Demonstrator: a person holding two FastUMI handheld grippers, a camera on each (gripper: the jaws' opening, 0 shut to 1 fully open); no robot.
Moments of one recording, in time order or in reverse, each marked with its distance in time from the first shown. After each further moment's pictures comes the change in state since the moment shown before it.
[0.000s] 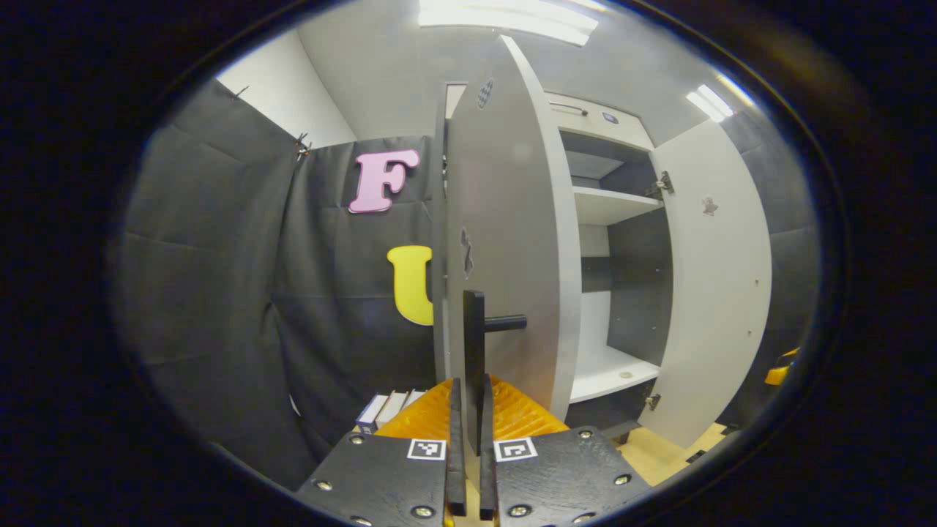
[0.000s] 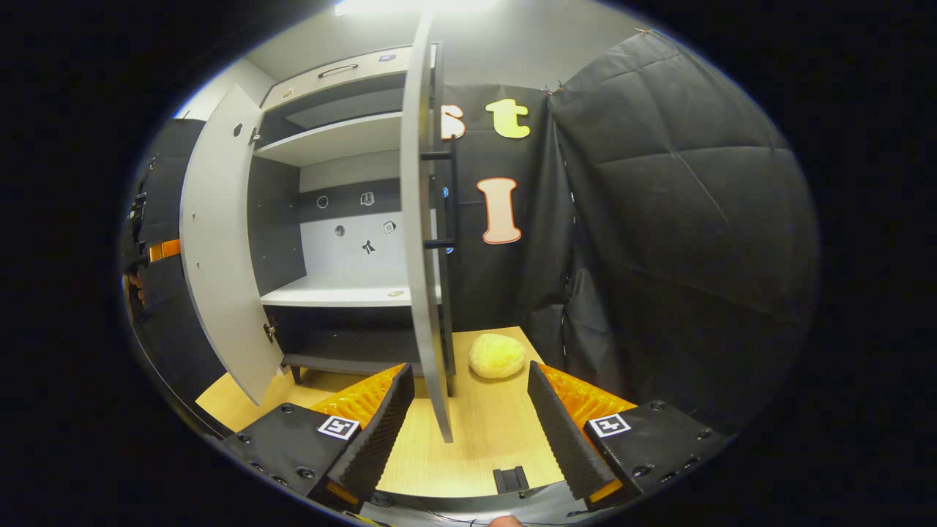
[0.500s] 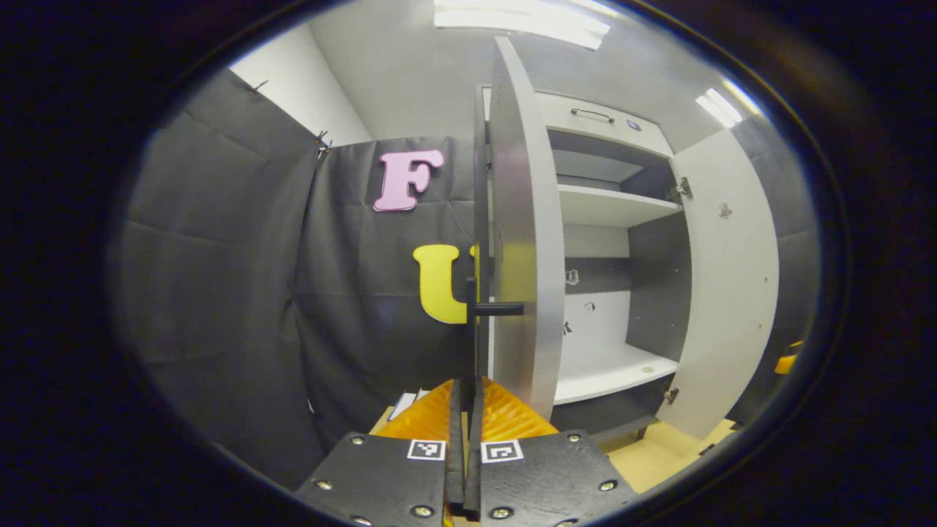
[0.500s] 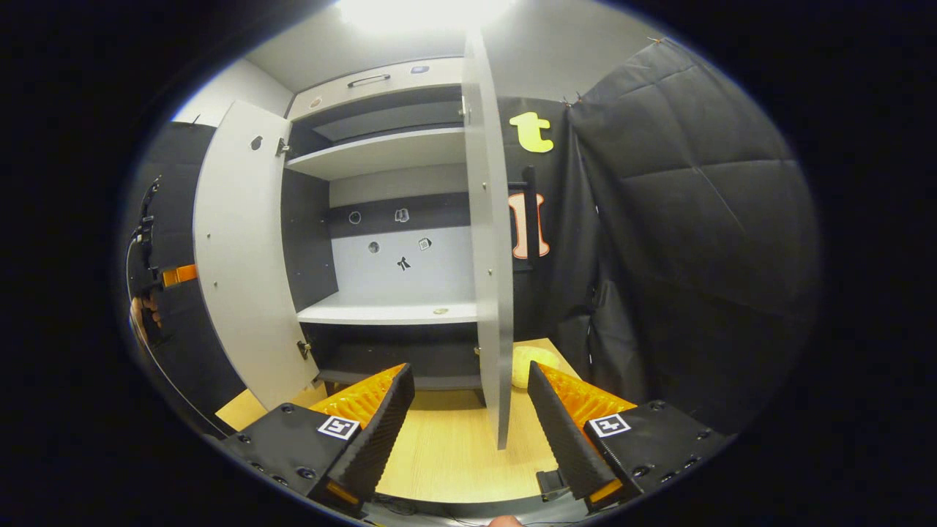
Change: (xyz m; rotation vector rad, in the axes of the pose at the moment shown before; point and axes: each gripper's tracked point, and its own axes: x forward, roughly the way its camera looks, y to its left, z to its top) left arm -0.003 0.001 0.000 0.010 -0.016 -0.011; right arm -0.025 0.073 0.023 0.018 -0.059 0.056
